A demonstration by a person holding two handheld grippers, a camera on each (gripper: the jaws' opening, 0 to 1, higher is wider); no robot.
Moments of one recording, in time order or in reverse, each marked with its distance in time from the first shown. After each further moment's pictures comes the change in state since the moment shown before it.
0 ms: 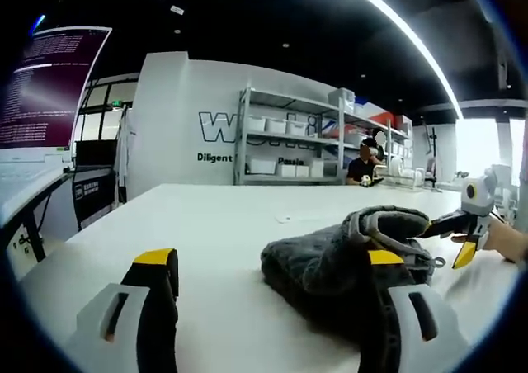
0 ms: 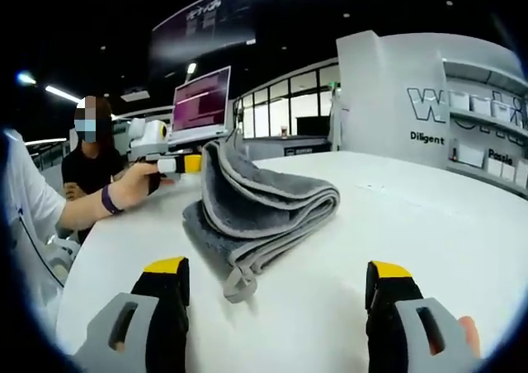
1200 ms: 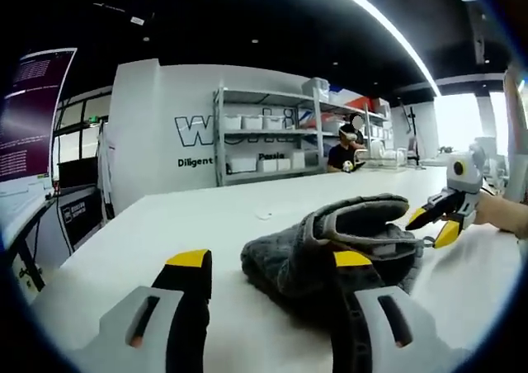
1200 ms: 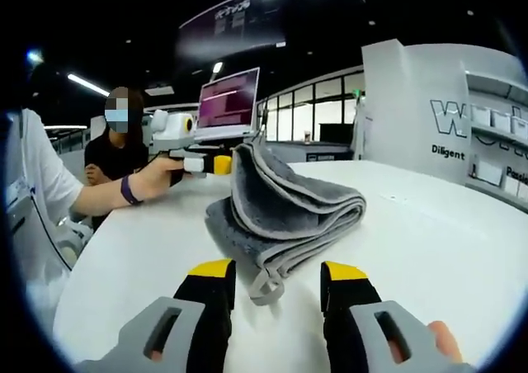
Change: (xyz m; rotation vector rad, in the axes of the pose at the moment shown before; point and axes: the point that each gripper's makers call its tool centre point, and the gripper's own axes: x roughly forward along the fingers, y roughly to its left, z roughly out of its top) left arm -0.001 -0.026 -0.002 0.136 0.022 -0.093; right arm 0.003 0.025 0.000 -0.077 -0.020 0.107
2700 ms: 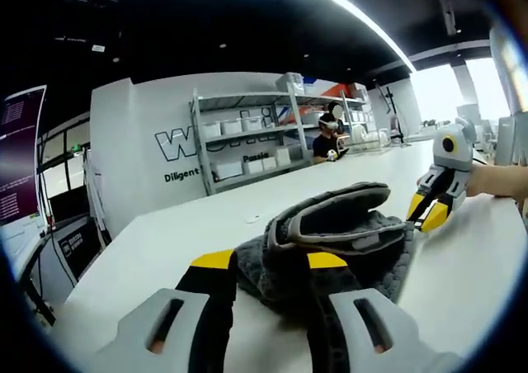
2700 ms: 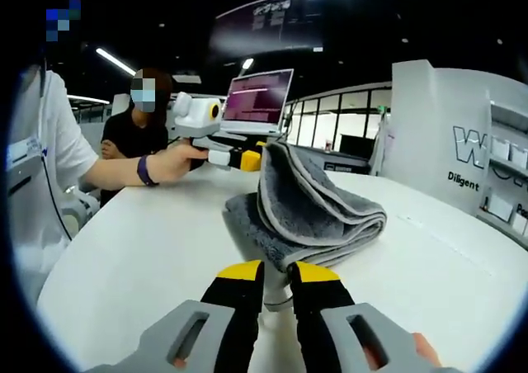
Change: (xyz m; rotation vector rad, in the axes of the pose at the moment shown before) left arm 0.002 -0.019 0.004 0.149 0.000 -0.061; right arm 0.008 0.018 -0.001 -0.155 -0.013 0.073
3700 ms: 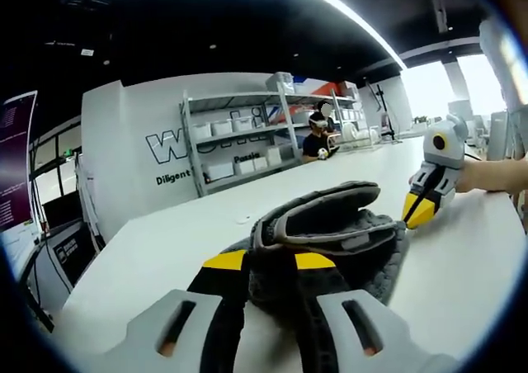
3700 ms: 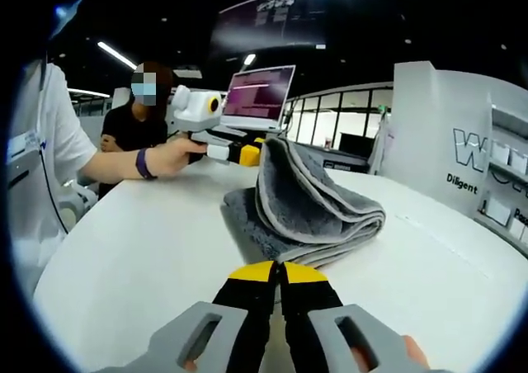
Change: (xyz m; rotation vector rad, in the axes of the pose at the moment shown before) left arm 0.000 -0.012 0.000 0.025 0.001 -0.051; right arm 0.000 -0.004 -0.004 -0.022 0.016 -0.011
